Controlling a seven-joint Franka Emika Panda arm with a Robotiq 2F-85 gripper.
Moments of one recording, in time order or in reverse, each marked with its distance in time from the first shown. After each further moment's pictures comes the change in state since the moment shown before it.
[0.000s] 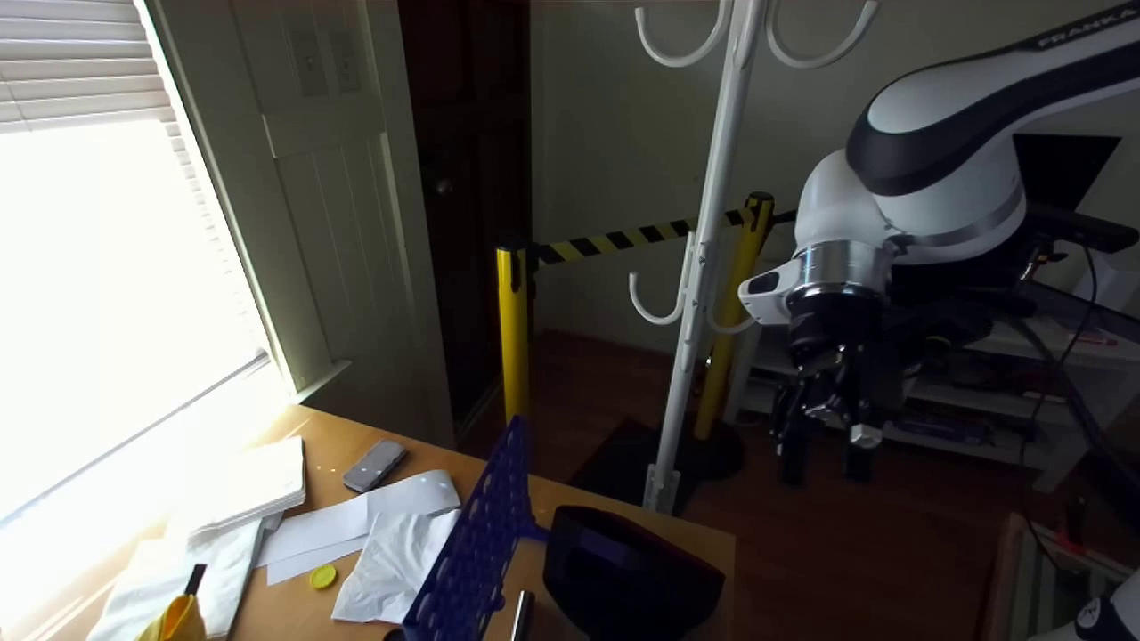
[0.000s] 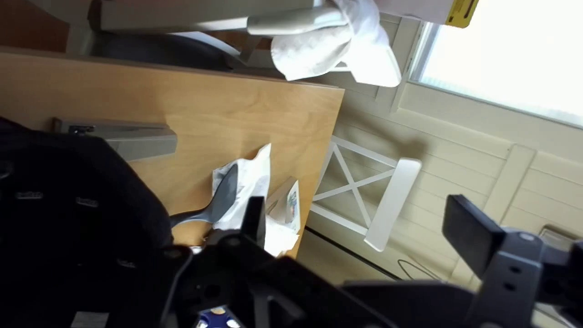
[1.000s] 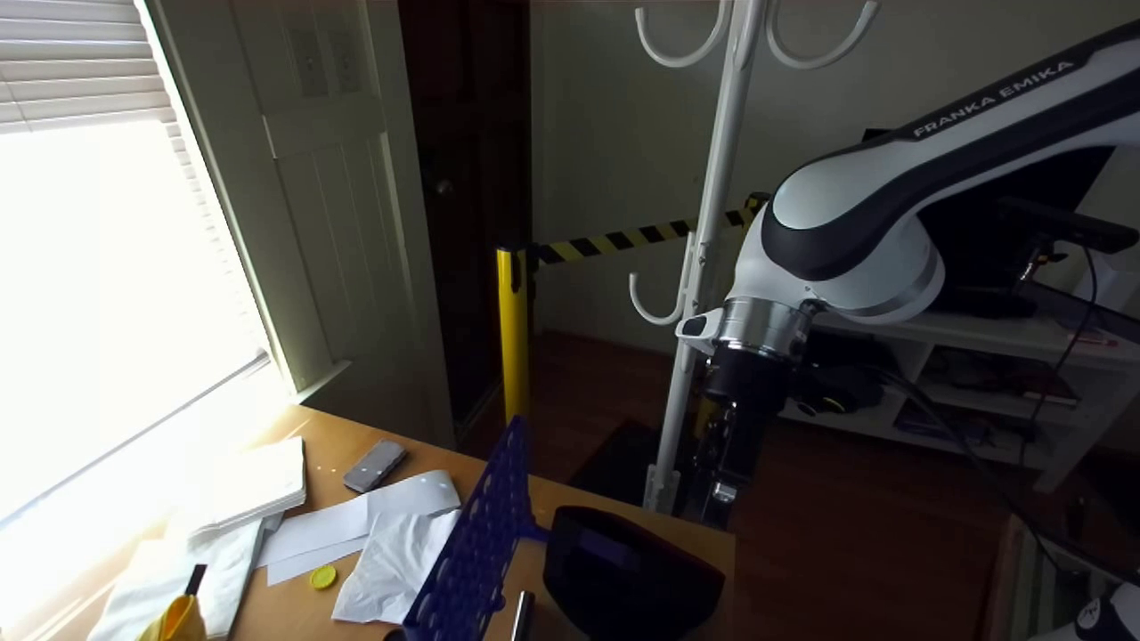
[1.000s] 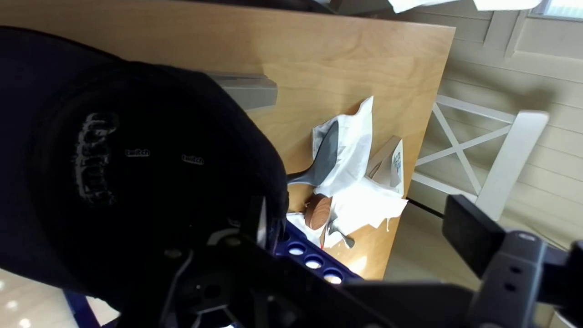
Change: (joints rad) arm 0.006 0.208 0.151 0.063 0.046 0.381 0.103
